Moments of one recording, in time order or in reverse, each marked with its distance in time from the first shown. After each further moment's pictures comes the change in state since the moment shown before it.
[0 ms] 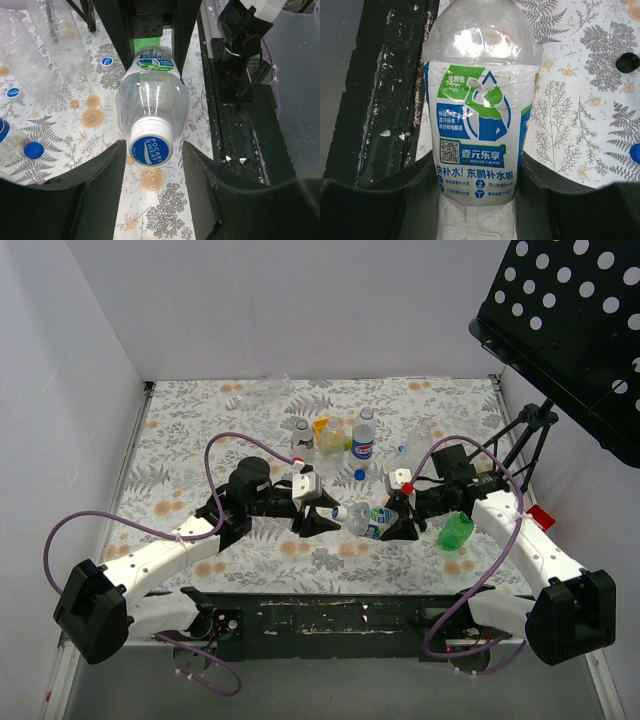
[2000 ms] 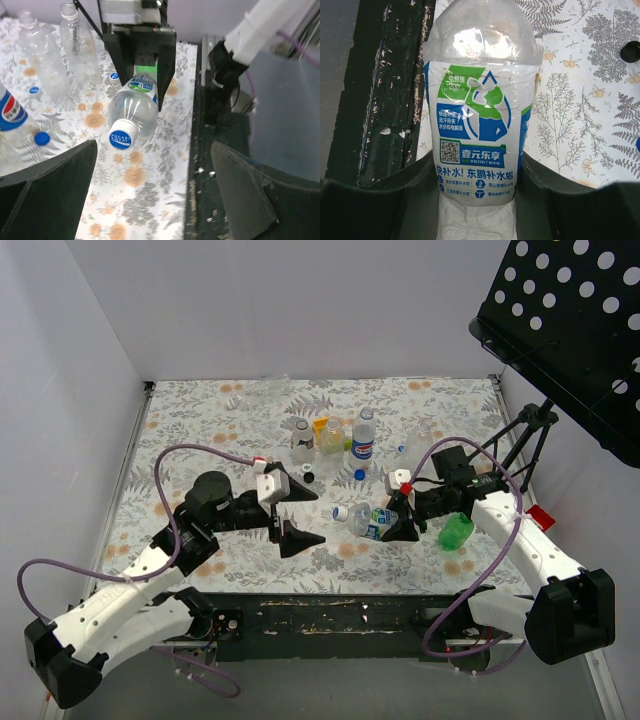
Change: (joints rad) left arm -0.002 -0.313 0.047 -0.214 -0.183 -0.288; right arm -0.005 0.002 -0.016 0.008 0.017 0.018
